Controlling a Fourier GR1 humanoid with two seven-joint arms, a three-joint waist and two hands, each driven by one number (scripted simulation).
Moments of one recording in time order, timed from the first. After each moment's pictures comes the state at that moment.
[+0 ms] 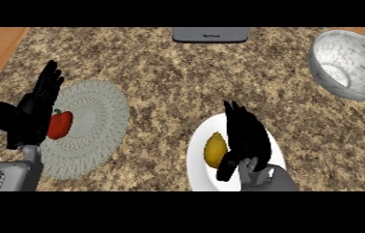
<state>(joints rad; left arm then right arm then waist) -0.15 0.38 0.00 -1.52 0.10 0.18 0.11 -0.25 -0.01 0.44 -1.71 0.86 0.46 1.05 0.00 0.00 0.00</state>
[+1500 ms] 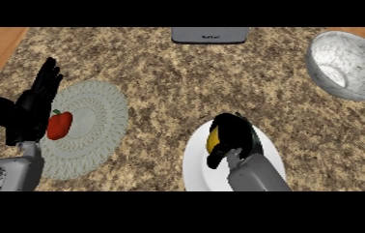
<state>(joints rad) -0.18 0.32 0.09 -1.52 0.04 0.11 0.13 -0.31 -0.02 0.46 -1.36 0.80 0.21 0.93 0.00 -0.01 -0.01</state>
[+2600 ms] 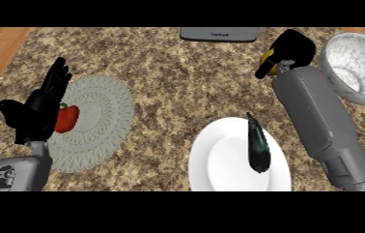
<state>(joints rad) -0.18 0.27 0.08 -1.52 0.01 0.07 0.11 -0.86 -0.26 0.09 -0.89 0.95 0.05 0.94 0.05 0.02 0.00</state>
